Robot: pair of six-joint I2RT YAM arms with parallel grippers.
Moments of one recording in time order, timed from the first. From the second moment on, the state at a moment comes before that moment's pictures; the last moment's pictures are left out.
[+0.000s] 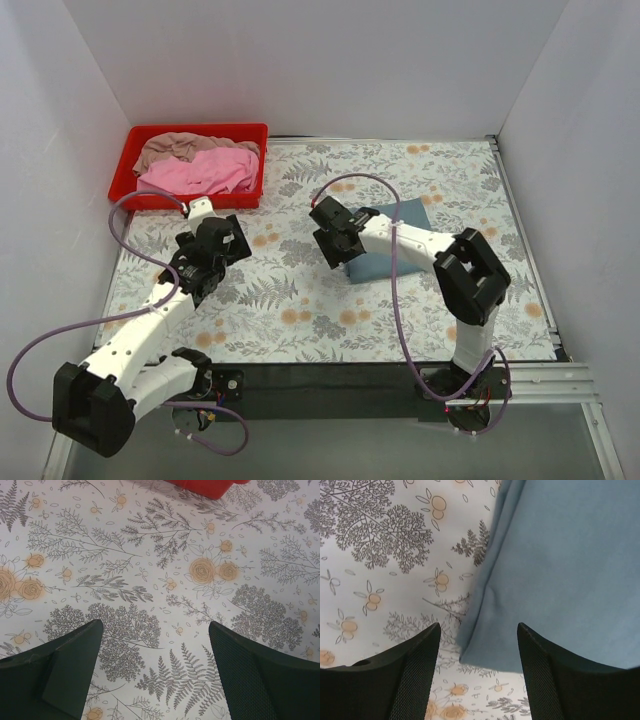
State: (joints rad) left arm -0.40 0.99 0.71 -0.40 -0.50 -0.55; right arm 0.84 1.84 1.35 -0.65 0.27 0.25
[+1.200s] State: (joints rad) left arm -0.40 1.06 0.71 -0.39 -0.49 -0.52; right arm 0.57 2.19 1.45 -0.51 0.86 -0.25
